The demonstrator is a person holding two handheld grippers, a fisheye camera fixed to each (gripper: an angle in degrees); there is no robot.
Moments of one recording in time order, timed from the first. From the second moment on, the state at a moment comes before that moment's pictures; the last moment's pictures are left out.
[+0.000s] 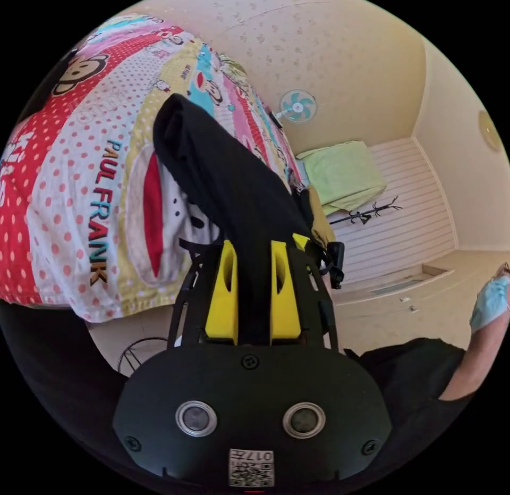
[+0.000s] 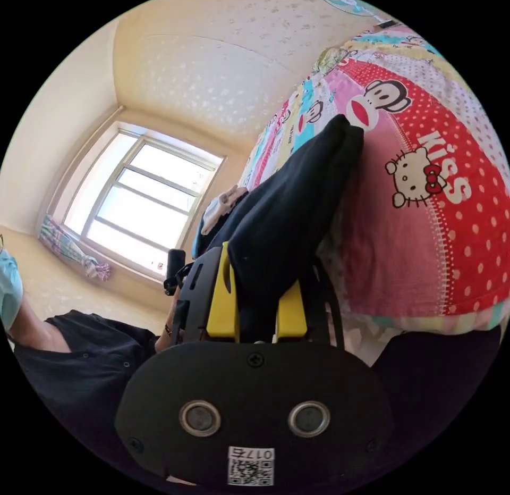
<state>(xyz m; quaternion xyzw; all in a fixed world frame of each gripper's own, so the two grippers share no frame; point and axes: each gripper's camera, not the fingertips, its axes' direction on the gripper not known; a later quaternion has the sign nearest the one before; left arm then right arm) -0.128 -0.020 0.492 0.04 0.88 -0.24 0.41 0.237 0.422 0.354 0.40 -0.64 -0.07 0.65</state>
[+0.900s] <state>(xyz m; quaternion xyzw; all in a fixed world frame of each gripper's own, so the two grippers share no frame) 0.094 -0.339 0.151 0.15 0.84 0.12 0.50 0.543 0.408 0.479 0.39 -0.37 0.36 0.76</state>
